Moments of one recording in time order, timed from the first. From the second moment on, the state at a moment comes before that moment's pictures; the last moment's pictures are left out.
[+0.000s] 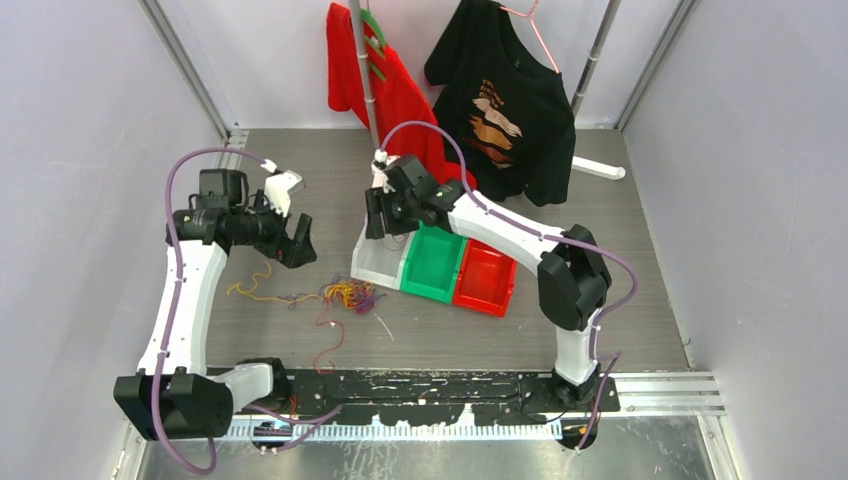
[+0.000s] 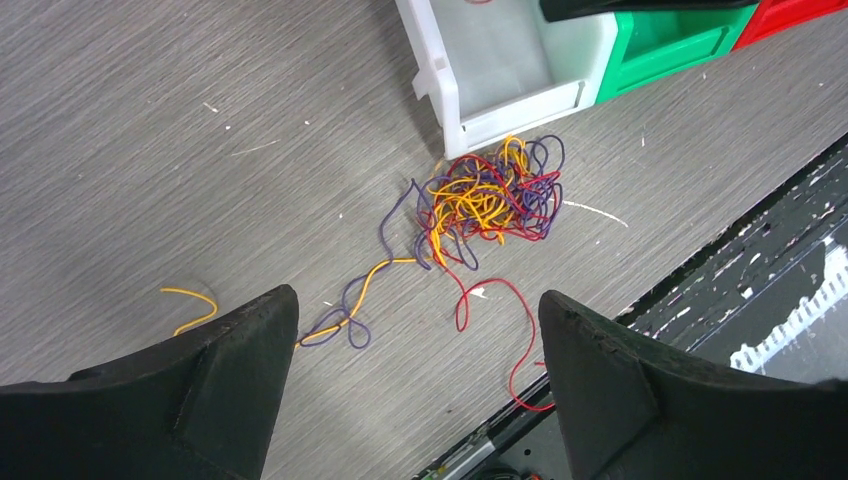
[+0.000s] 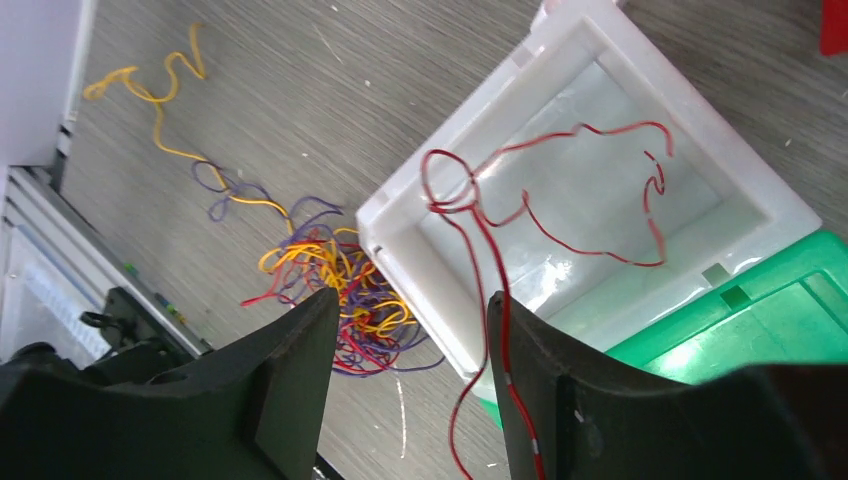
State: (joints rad) left arm 0.05 1.14 1.20 -1.05 0.56 0.46; right arm 0.80 1.91 1.60 -0.46 -0.14 0.47
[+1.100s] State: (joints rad) left arm 0.05 1.14 1.18 -1.09 0.60 0.52; right arm 0.82 1.89 1.53 -0.43 -0.13 0.25
